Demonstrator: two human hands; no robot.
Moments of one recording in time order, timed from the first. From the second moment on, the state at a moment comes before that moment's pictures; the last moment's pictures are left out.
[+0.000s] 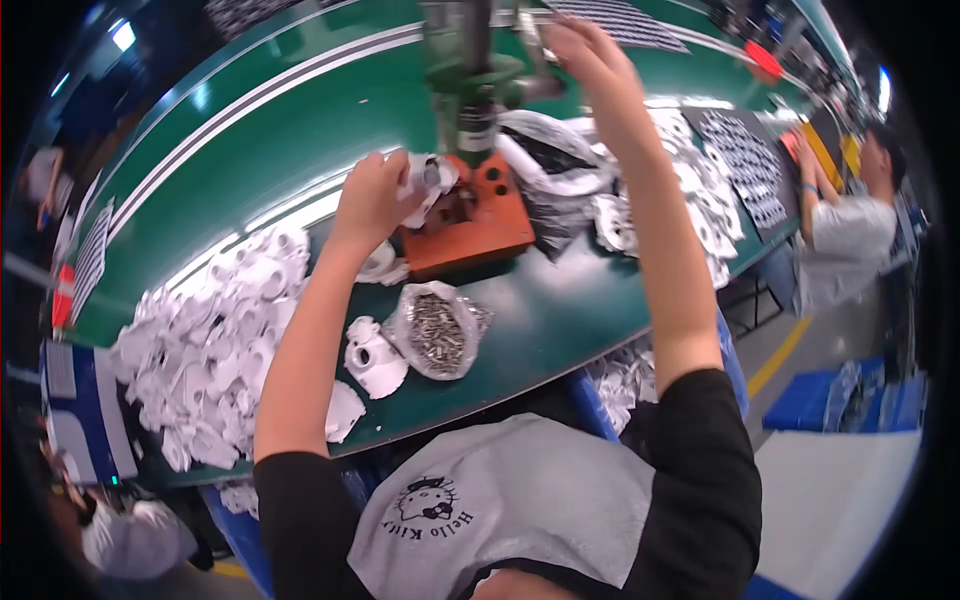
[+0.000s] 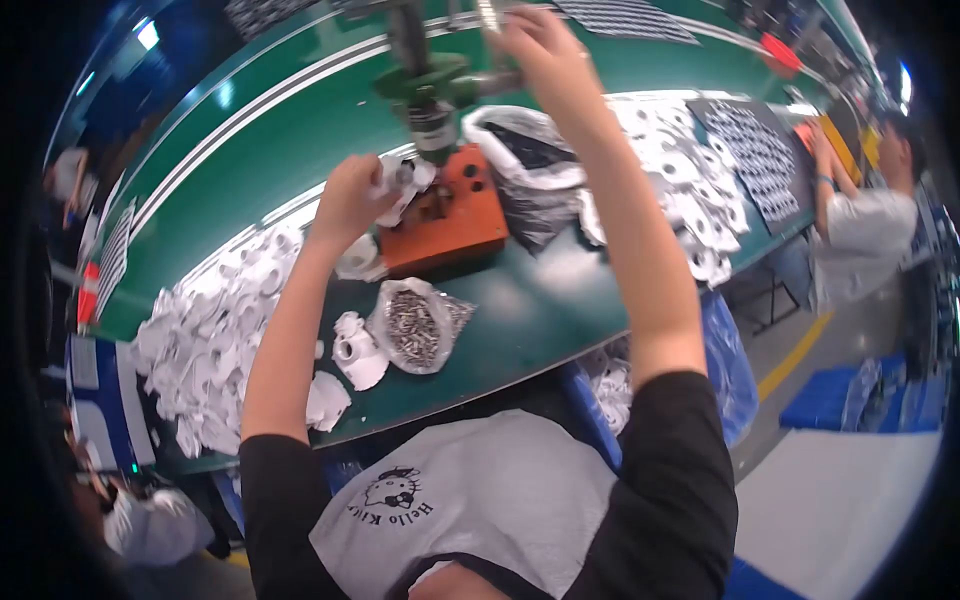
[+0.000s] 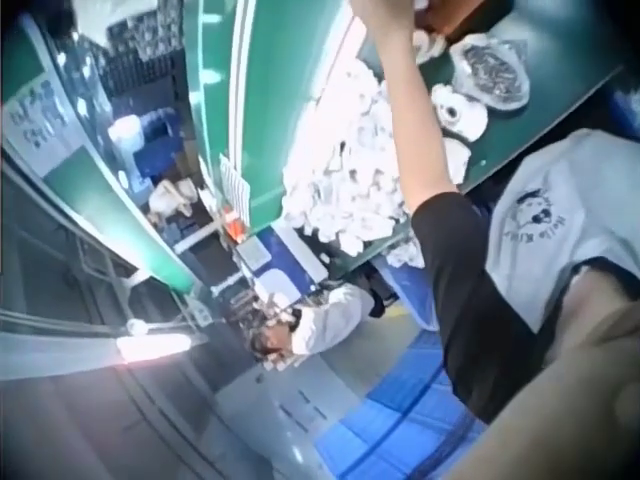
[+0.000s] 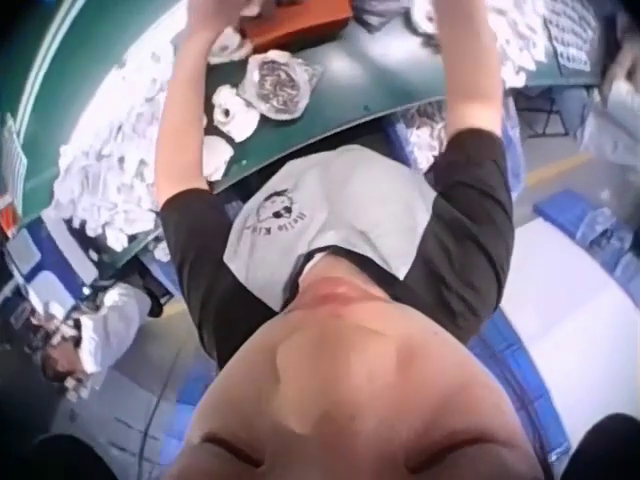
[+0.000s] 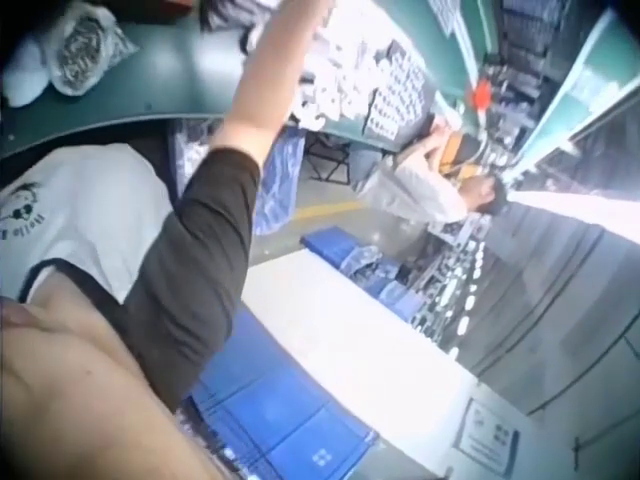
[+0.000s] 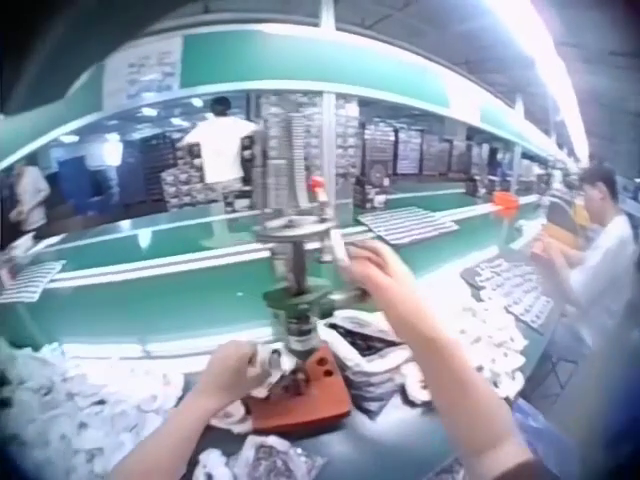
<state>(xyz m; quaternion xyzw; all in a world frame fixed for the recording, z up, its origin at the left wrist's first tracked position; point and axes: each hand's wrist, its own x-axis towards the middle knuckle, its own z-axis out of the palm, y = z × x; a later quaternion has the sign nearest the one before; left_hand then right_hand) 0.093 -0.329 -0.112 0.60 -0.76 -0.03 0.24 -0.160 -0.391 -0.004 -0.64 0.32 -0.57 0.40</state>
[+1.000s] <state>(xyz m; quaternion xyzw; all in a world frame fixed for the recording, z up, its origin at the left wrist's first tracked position) 0.115 -0.218 -0.107 0.58 -0.46 -0.42 0.53 -0.282 -0.200 -0.175 -0.59 0.61 -0.50 0.17</state>
